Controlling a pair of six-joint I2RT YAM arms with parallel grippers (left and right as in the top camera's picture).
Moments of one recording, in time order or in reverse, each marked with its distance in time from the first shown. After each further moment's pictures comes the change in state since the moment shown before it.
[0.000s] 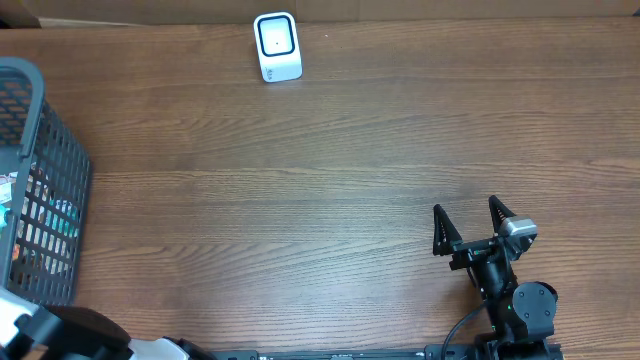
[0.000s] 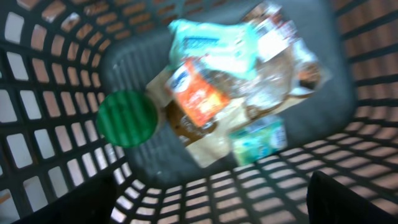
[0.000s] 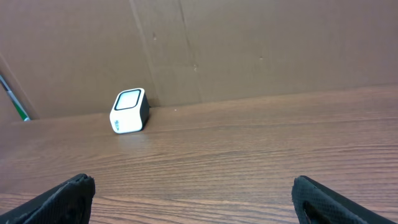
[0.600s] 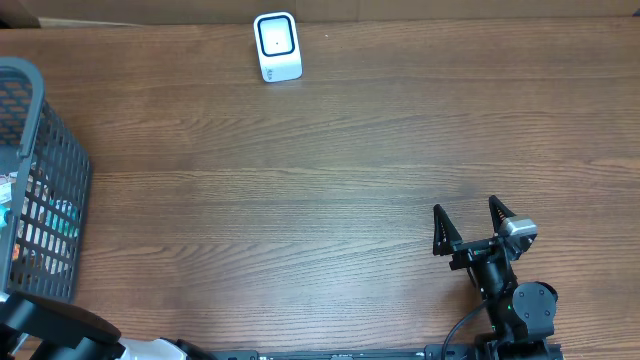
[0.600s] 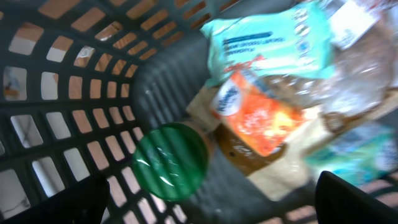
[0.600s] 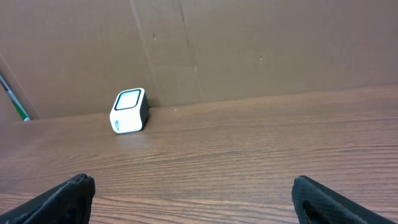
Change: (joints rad) left arm 0.075 0.027 -0.207 0.239 -0.082 0.305; right arm 0.000 0.000 0.000 0.000 0.000 0.000
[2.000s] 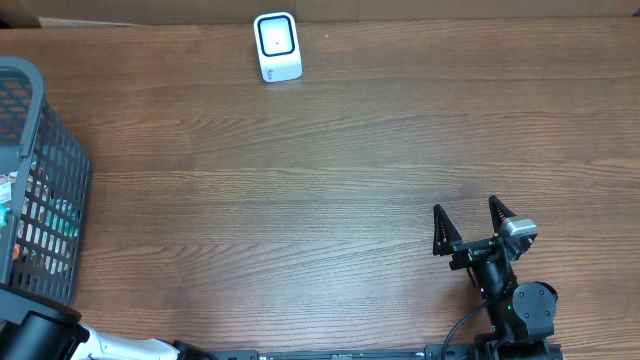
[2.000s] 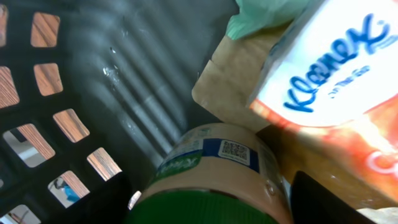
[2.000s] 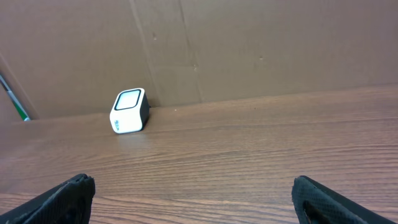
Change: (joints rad) left arm 0.098 0.197 -0.178 0.174 0.014 0.217; right arm 0.000 0.000 0.000 0.000 0.000 0.000
